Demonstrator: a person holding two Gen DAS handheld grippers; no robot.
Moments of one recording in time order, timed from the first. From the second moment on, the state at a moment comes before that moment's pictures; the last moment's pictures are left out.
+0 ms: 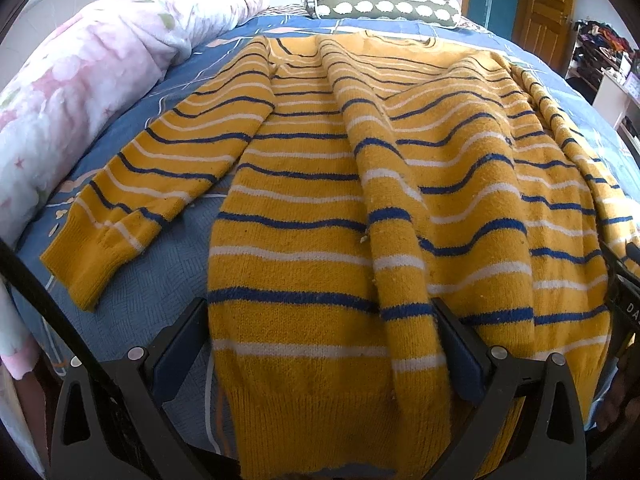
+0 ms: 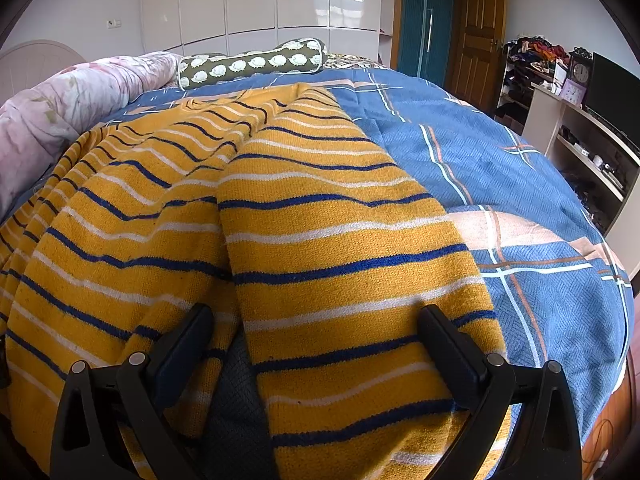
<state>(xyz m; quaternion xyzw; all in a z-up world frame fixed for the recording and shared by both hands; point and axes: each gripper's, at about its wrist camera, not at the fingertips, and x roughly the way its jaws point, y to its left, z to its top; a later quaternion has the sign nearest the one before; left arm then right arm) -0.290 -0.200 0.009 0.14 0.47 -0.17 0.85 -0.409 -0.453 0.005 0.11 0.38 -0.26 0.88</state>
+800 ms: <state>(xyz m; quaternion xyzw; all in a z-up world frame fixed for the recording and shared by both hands) -0.310 -0.171 0.054 0.11 0.45 -0.20 0.86 -0.411 -0.450 0.003 0.11 0.37 -0.27 0.88</state>
